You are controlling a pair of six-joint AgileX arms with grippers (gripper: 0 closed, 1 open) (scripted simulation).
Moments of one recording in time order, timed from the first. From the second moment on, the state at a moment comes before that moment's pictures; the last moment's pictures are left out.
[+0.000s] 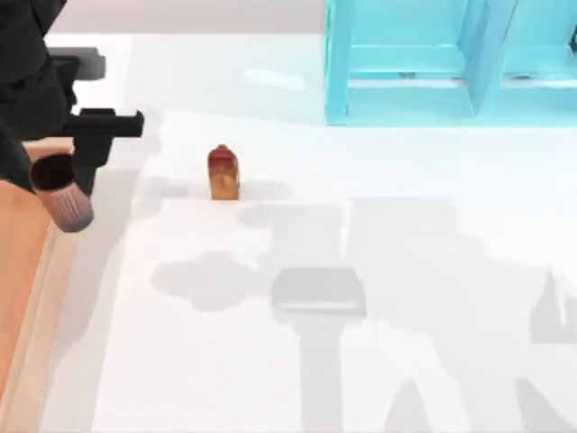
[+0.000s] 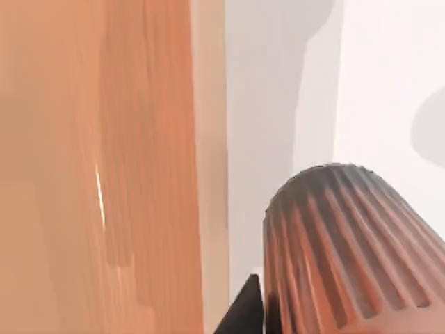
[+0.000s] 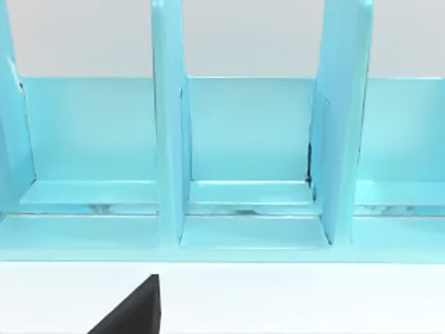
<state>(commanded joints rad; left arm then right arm) -0.19 1.88 1.63 -1.32 0.01 -0.14 0.00 0.00 0.00 0.00 0.00 0.00</state>
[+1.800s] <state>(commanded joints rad) -0.62 1.88 1.24 -0.93 0.01 -0.60 0.00 0.00 0.00 0.00 0.00 0.00</state>
